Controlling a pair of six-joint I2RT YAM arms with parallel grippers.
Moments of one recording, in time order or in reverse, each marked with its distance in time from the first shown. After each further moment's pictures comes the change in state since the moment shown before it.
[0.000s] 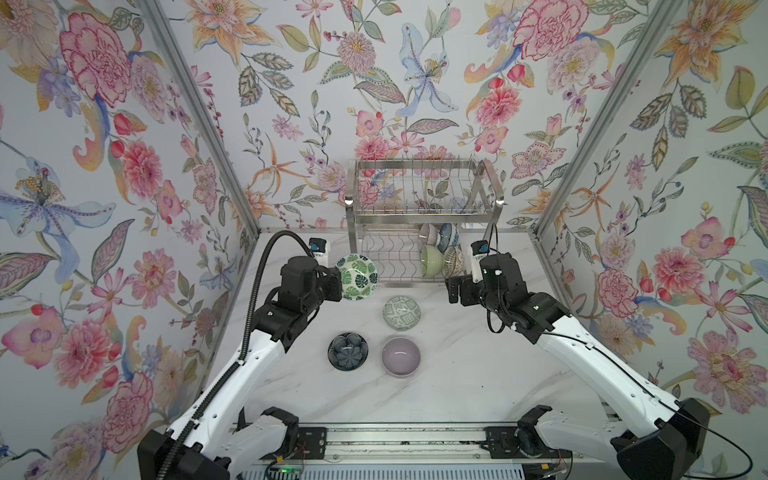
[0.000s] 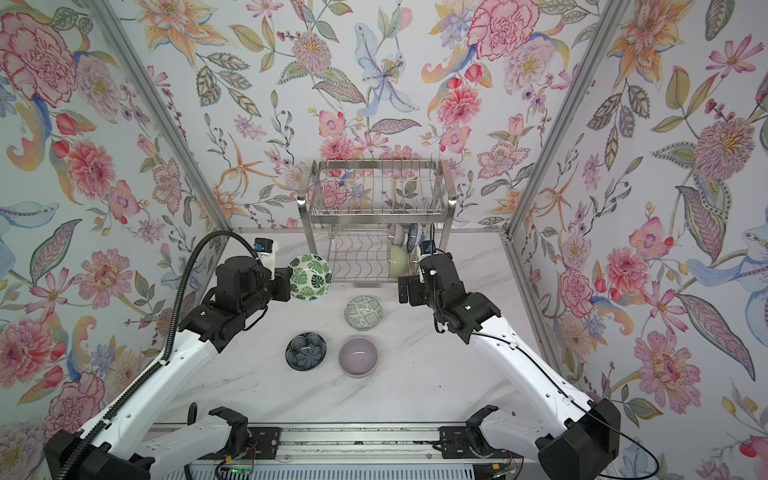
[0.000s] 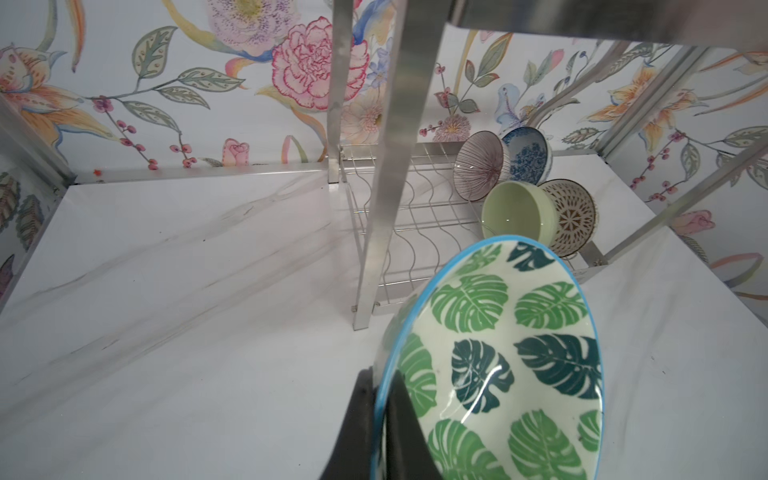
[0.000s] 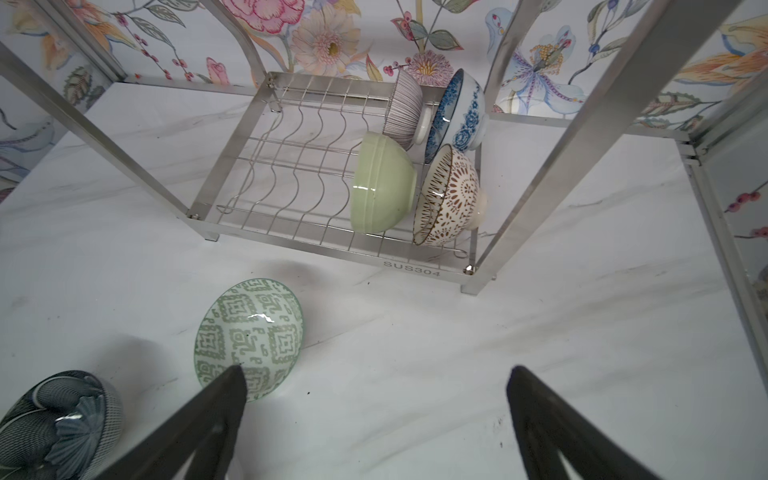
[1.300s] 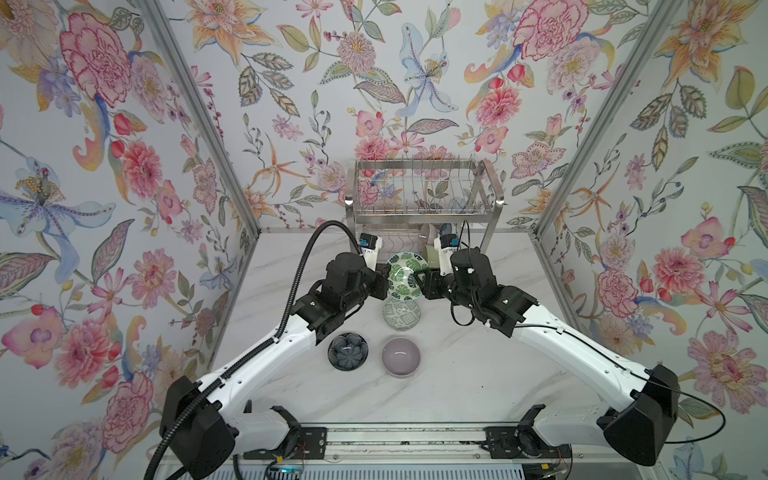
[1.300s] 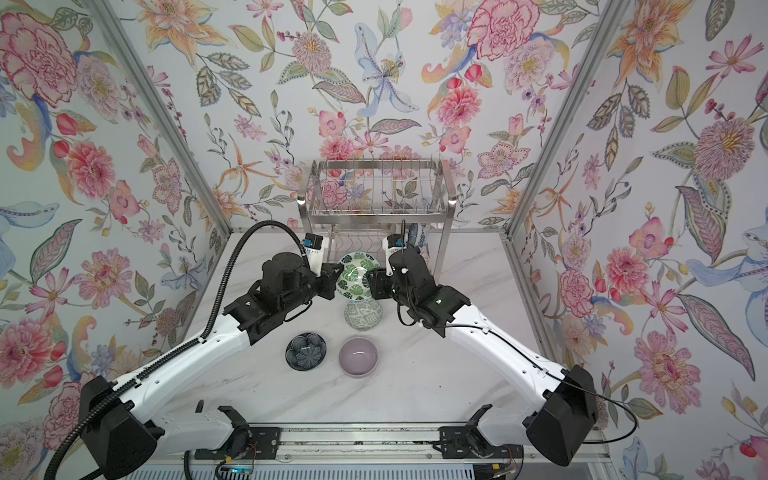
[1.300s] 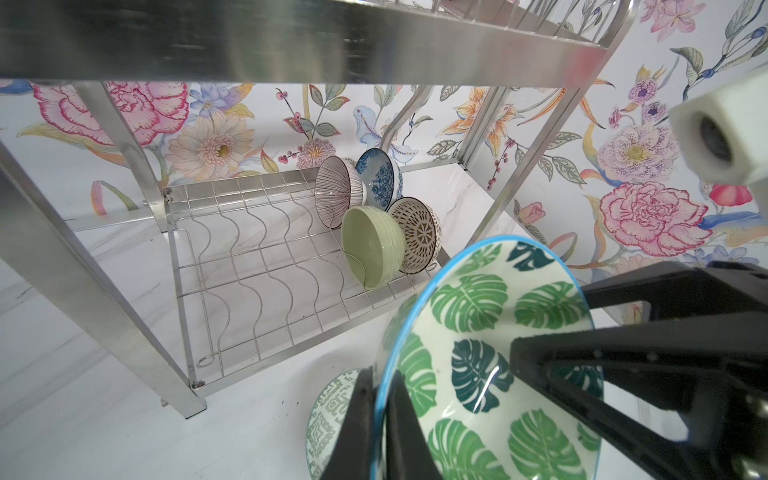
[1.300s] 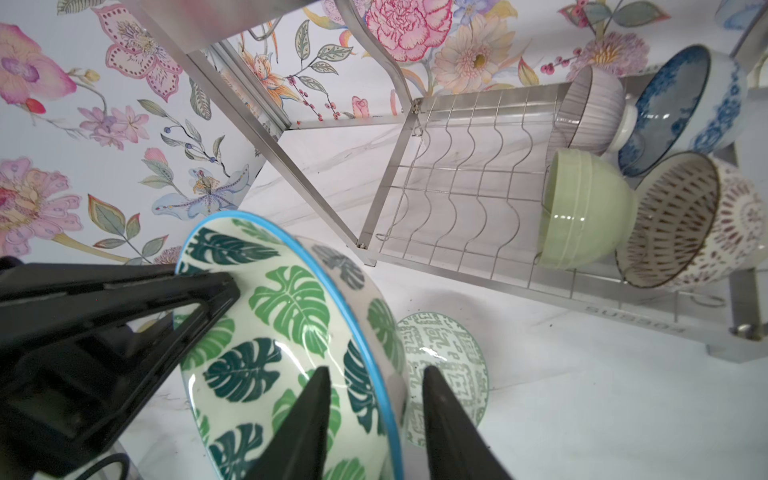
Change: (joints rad) left arm -0.249 0.197 0.092 0.218 0.034 -0.083; right arm 0.148 0.161 0.080 0.196 -0.146 0.248
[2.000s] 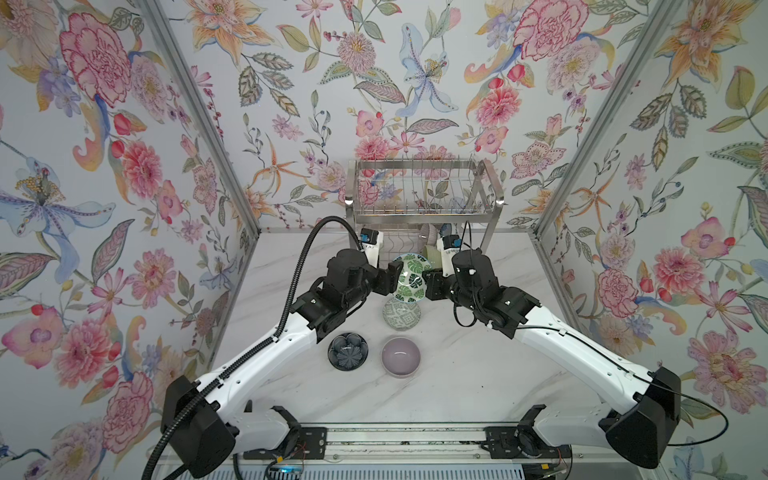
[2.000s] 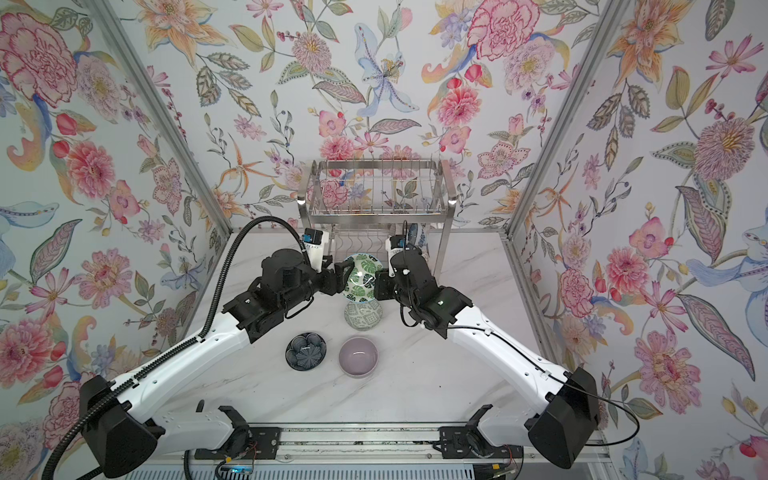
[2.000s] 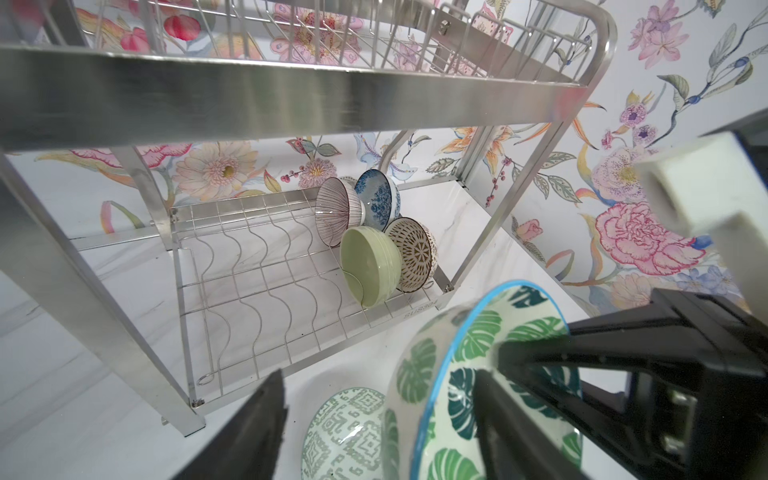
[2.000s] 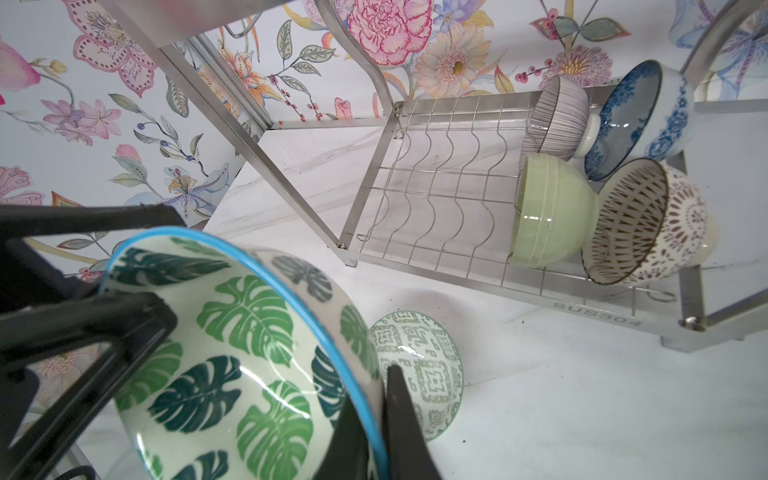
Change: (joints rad) left arm -0.016 0.007 0.055 -0.021 -0.065 -0.004; right arm -0.014 -0.038 -0.021 -0.021 0.044 -0.042
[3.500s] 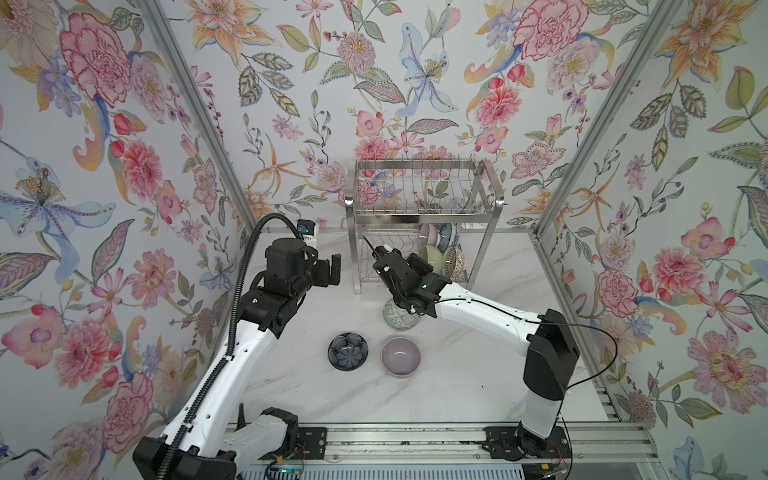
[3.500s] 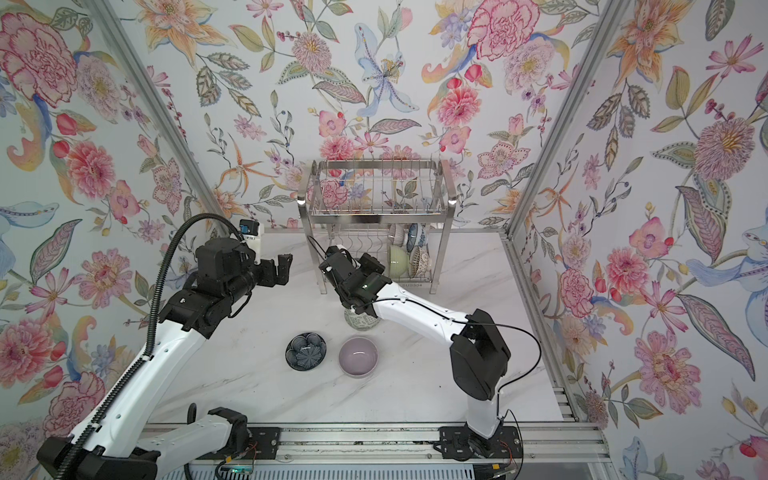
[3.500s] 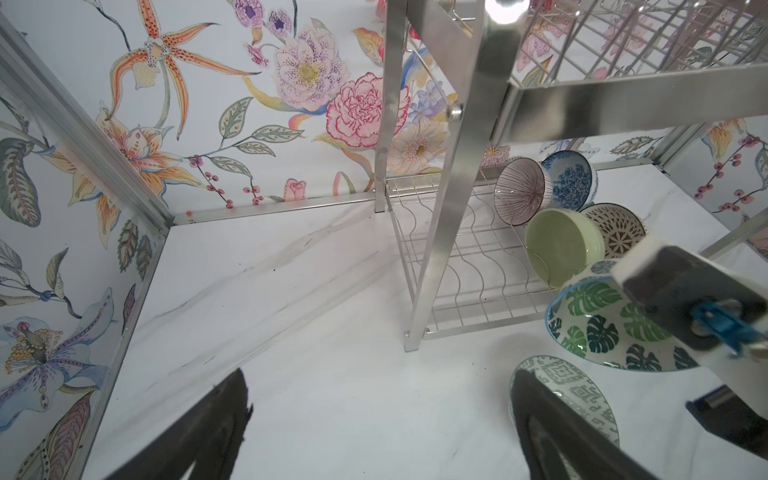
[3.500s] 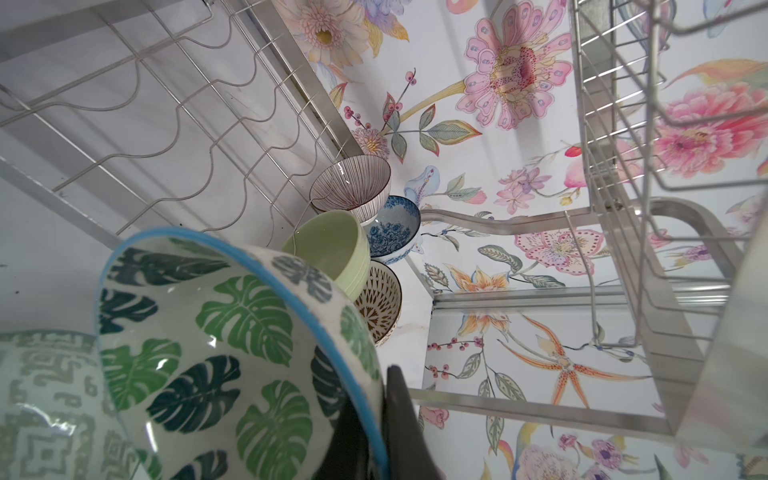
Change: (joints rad) left arm 0.399 -0.166 0.053 -0.357 0.008 0.220; right arm 0.196 0.613 0.472 -0.127 0.905 -0.909
